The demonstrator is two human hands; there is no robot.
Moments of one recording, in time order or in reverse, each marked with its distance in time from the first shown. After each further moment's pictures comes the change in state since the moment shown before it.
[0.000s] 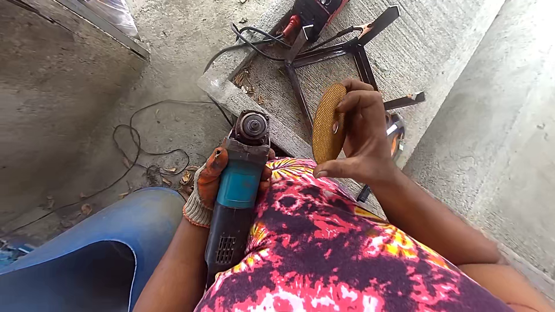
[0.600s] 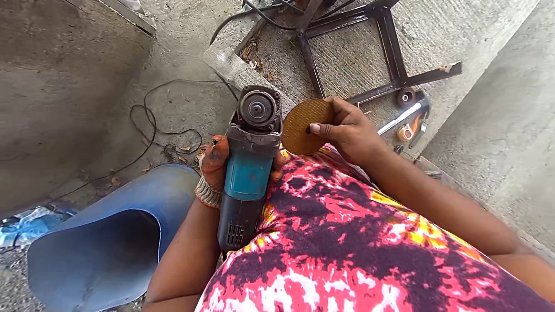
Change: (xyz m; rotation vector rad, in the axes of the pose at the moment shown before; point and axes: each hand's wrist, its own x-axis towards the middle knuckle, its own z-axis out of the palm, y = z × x) left_hand -0.007 -0.010 0.010 0.058 -0.060 0.029; right_hand -0.034 0.027 0.020 0.395 -0.072 0.736
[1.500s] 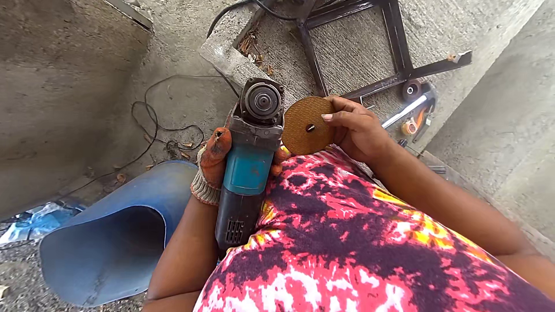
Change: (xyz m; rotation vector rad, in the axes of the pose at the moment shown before) left_hand 0.004 0.009 0.005 0.104 0.099 0.007; right_hand -0.002 0.000 -0.007 0.283 -0.008 0.149
